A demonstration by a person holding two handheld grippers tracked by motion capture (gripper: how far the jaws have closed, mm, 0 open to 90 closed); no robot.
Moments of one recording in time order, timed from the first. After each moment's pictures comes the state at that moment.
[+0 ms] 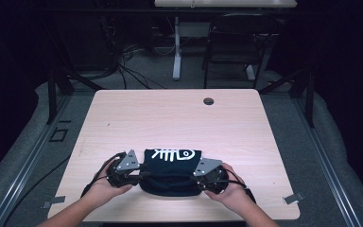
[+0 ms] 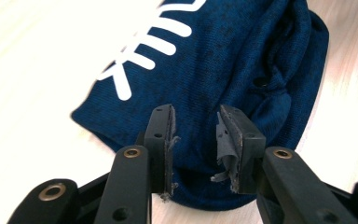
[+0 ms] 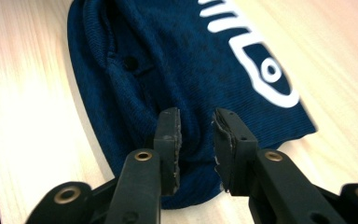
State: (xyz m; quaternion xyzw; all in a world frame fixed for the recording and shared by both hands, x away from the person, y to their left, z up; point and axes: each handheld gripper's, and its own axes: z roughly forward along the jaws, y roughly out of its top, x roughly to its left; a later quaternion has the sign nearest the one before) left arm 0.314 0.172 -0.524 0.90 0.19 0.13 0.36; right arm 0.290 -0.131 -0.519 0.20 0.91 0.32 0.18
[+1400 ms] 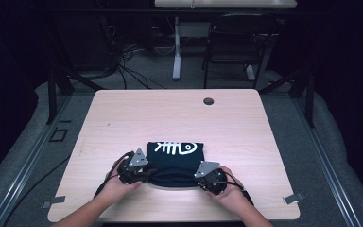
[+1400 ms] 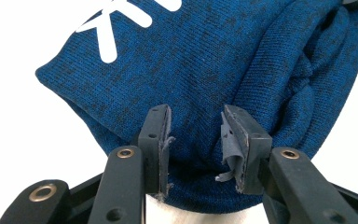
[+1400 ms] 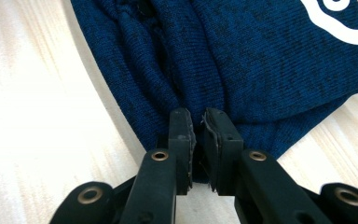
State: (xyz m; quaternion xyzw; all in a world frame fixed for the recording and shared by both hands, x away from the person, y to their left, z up) left arm 0.338 0.158 -0.560 0.89 0.25 0.15 0.36; right arm 0.304 -0.137 -0.561 0.22 0.91 0.29 0.17
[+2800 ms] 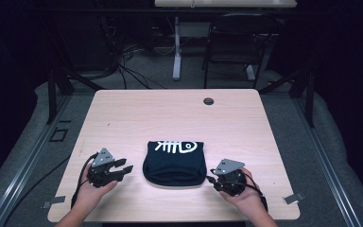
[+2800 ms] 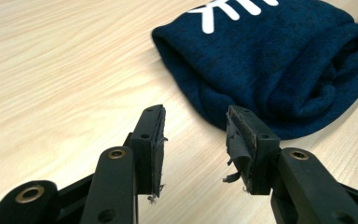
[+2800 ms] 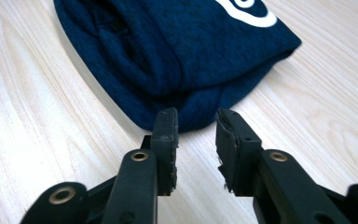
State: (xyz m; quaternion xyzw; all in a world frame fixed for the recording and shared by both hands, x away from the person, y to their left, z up) left arm 0.315 0.242 -0.546 0.81 0.37 0.16 0.42; right arm 0.285 -0.182 -0.535 0.29 0.87 0.34 0.19
